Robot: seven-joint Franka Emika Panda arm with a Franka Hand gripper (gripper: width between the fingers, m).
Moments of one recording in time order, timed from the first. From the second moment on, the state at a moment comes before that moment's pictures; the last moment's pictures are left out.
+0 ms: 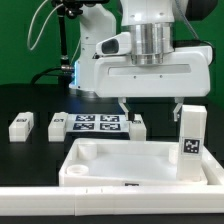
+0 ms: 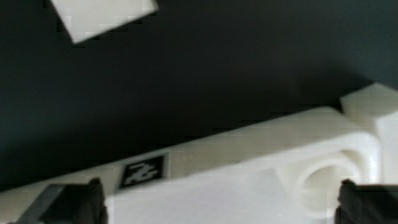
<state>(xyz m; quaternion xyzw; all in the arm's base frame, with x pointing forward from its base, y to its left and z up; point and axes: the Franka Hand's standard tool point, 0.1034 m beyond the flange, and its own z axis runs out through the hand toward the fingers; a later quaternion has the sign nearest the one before) 0.500 0.076 0.067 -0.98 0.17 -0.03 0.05</state>
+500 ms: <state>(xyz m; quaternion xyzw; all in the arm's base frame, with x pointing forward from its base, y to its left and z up) 0.491 0.066 0.053 -1.00 0.05 -0.02 0.03</state>
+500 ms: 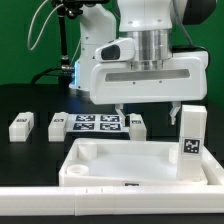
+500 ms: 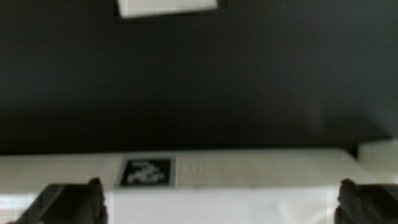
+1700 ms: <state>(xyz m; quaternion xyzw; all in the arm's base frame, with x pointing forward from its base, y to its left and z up) 0.457 0.058 0.033 -0.95 -0.02 0.30 0.03</state>
